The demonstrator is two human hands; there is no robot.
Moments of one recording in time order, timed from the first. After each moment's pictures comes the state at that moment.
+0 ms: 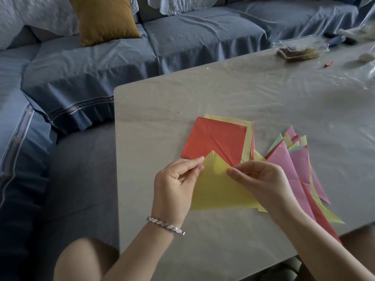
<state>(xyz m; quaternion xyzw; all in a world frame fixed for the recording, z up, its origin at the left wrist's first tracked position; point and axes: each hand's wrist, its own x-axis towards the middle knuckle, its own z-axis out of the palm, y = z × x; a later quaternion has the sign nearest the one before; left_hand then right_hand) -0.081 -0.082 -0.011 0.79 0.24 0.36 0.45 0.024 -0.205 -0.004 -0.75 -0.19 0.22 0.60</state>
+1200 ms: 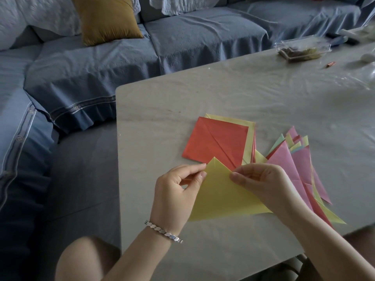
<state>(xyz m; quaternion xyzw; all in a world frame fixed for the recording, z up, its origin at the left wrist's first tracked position) -0.092 -0.088 -0.004 0.80 0.27 0.31 0.45 0.028 -0.212 -0.002 -0.76 -0.22 0.27 0.55</state>
